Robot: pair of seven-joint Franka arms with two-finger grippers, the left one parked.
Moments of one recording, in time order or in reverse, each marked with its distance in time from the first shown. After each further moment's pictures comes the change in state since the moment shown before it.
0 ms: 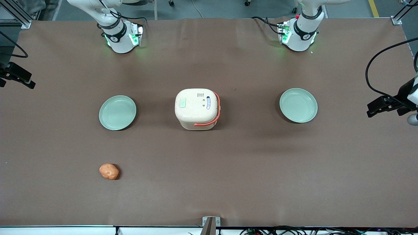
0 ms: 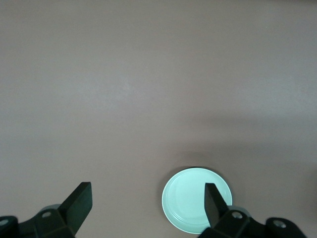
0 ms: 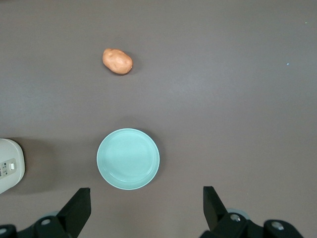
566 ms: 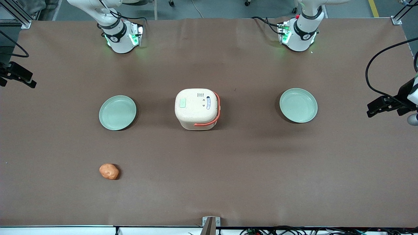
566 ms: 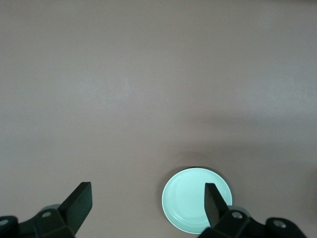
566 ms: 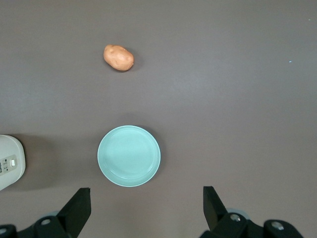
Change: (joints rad) arm 0.003 0.000 0.010 -0.002 0.001 -0.011 -0.001
